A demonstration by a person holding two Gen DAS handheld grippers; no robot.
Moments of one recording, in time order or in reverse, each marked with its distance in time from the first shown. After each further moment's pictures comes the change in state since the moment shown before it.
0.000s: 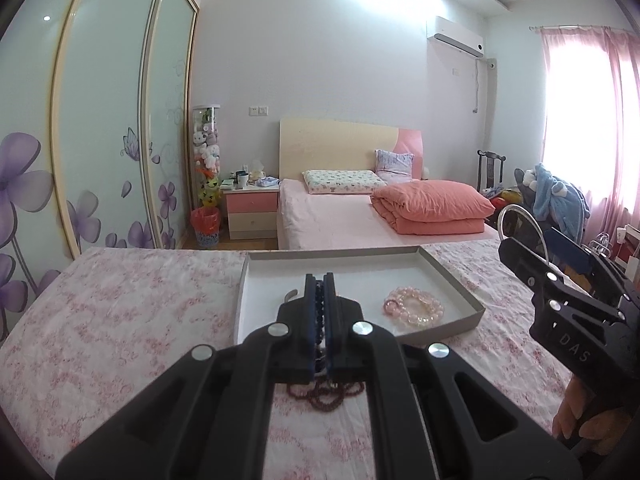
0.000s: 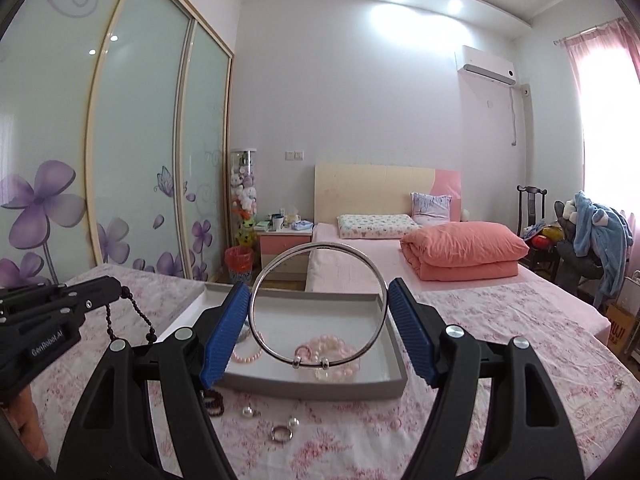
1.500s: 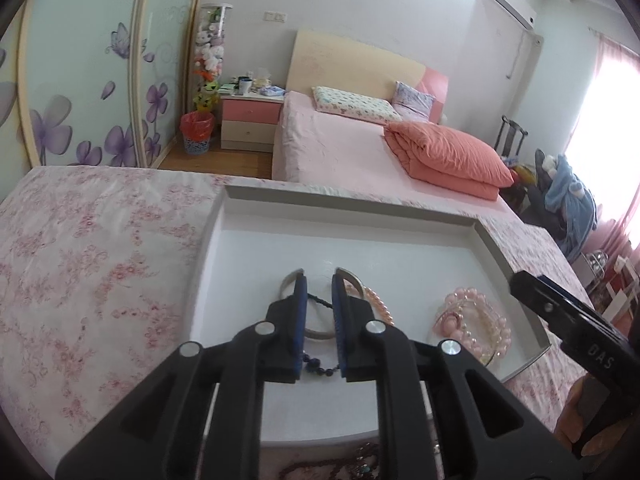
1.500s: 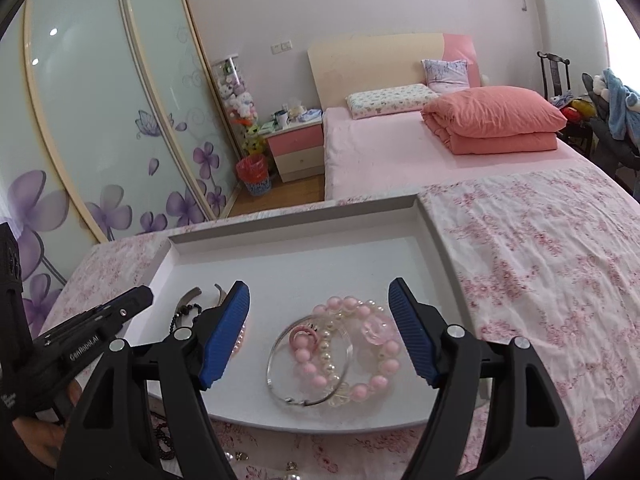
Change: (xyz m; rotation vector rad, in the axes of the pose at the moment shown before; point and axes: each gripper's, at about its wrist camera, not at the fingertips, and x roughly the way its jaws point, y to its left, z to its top) left arm 0.180 0.047 -0.001 -0.184 0.320 -0.040; right arm 0.143 -0.030 -0.021 0.229 0.447 0.094
